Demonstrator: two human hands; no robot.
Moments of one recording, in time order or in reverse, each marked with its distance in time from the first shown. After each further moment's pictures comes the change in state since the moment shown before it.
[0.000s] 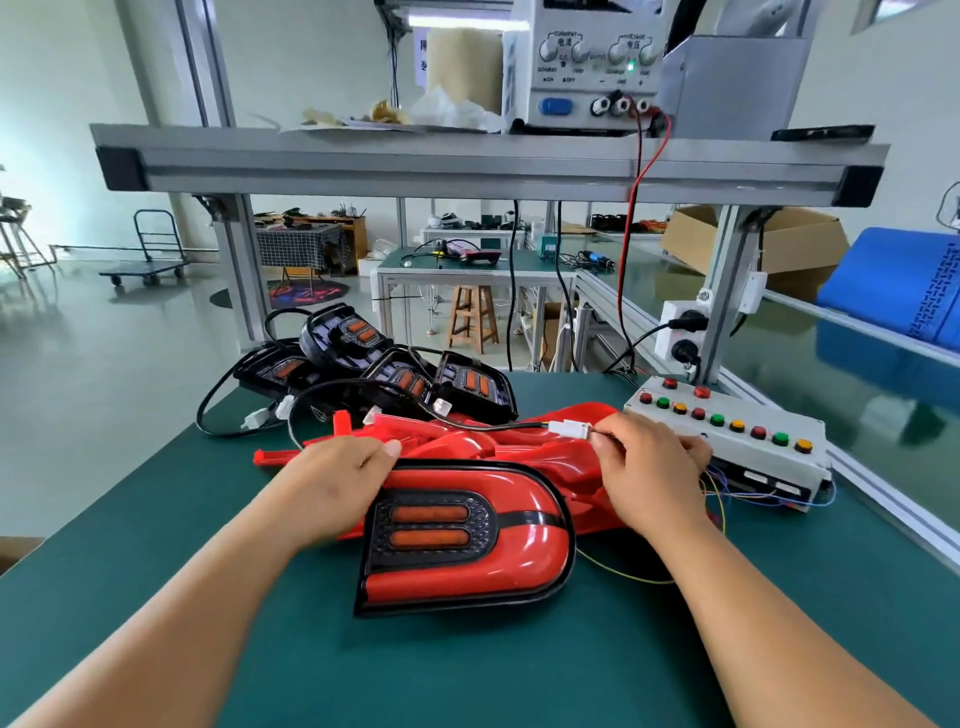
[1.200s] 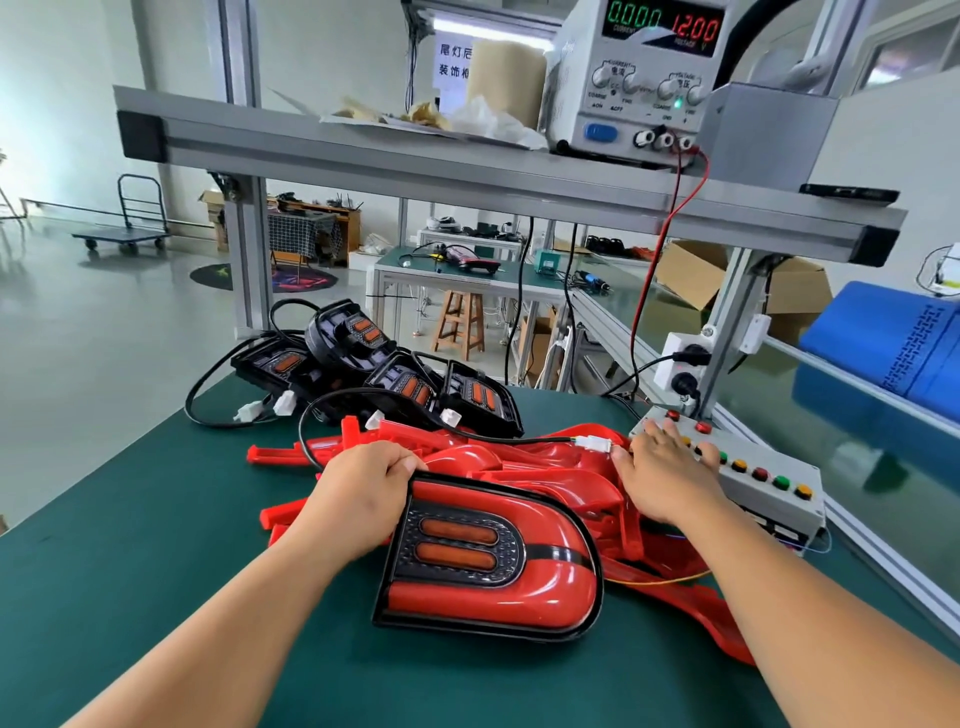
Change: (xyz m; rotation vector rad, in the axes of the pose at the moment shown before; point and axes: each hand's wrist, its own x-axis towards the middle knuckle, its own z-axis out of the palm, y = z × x) left_hand 0.012 0.002 0.028 -0.354 0.110 -0.043; right_hand 0.055 0.031 0.011 -0.502 -0.547 0.085
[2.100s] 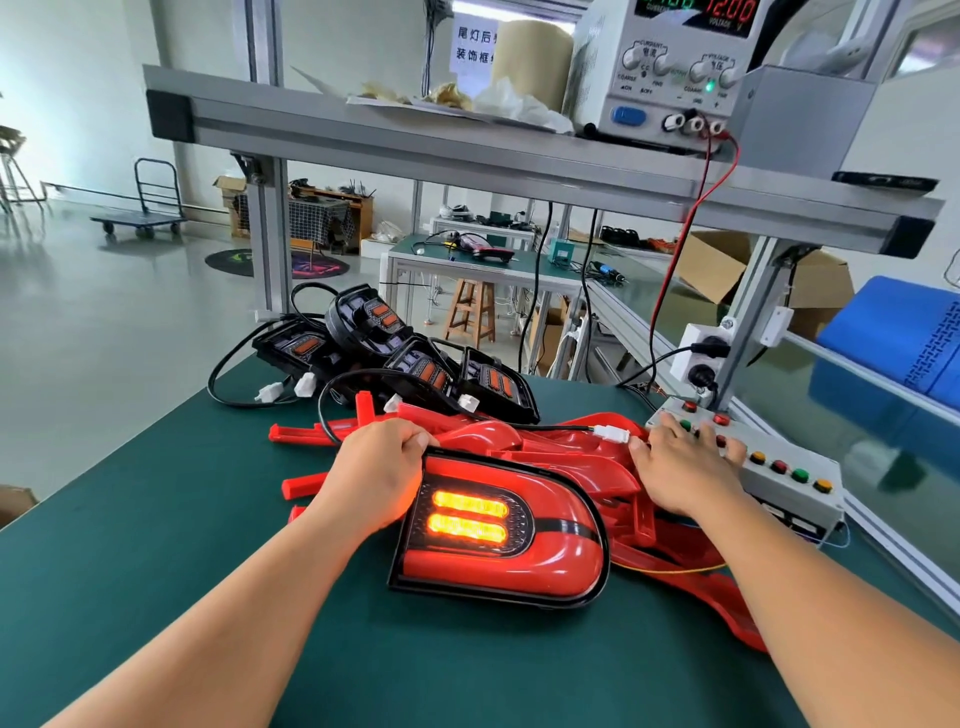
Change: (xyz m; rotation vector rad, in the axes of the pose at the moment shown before) left_hand 0.007 -0.003 -0.001 0.042 0.073 -0.012; right_hand -0.001 -0.003 0.001 -0.036 -0.033 0.068
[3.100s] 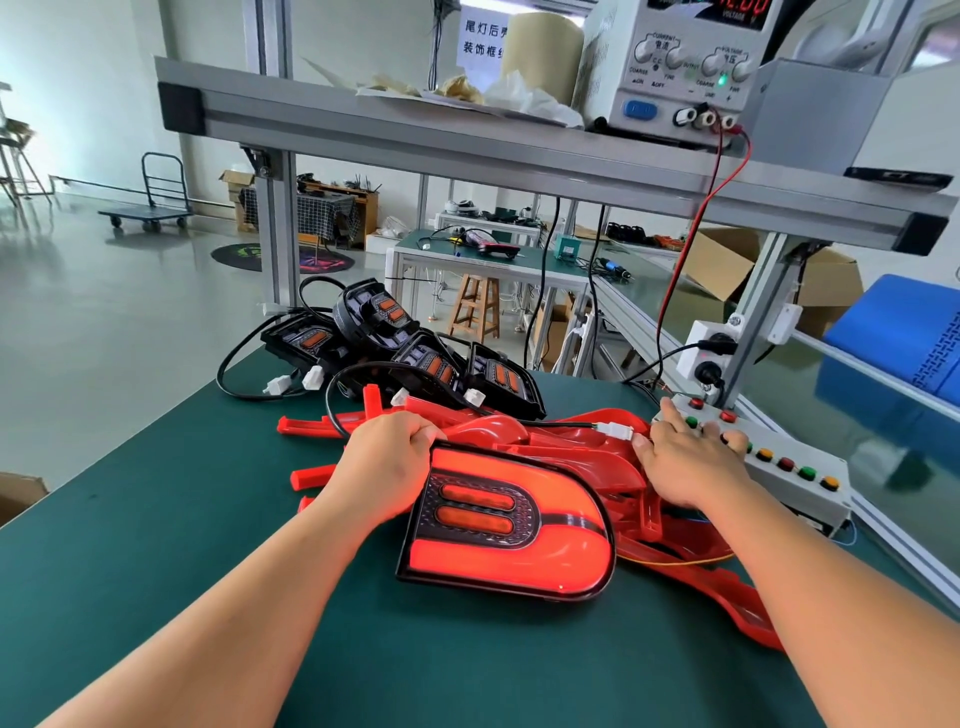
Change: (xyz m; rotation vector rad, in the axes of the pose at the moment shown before) left_hand 0.004 -0.004 0.003 0.039 0.022 0.004; right_hand -0.001 0.000 -0.007 -0.063 -0.008 -0.064
